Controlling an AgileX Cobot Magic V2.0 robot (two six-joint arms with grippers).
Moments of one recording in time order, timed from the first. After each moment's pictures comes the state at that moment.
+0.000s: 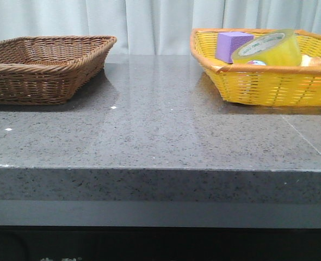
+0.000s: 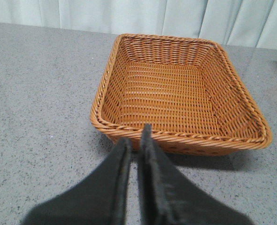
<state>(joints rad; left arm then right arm) -0.03 0.48 -0.51 -0.07 0.37 0.00 0.07 0.45 -0.60 0.13 0.37 -0.02</state>
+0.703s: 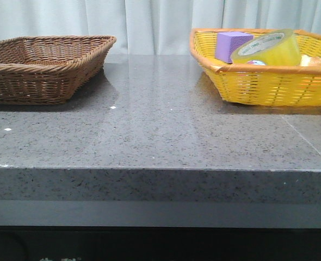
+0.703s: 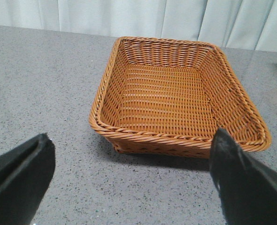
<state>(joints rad) -0.03 0.48 -0.51 -0.07 0.37 0.00 0.07 1.04 -1.04 0.16 0.47 0.01</state>
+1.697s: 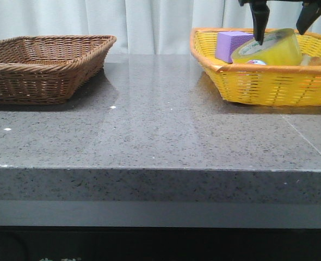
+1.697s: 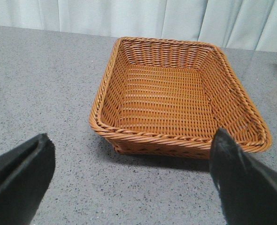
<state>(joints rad) -0.03 0.48 -0.51 -0.07 0.36 0.00 0.18 2.01 -1.99 -0.24 1.03 0.28</state>
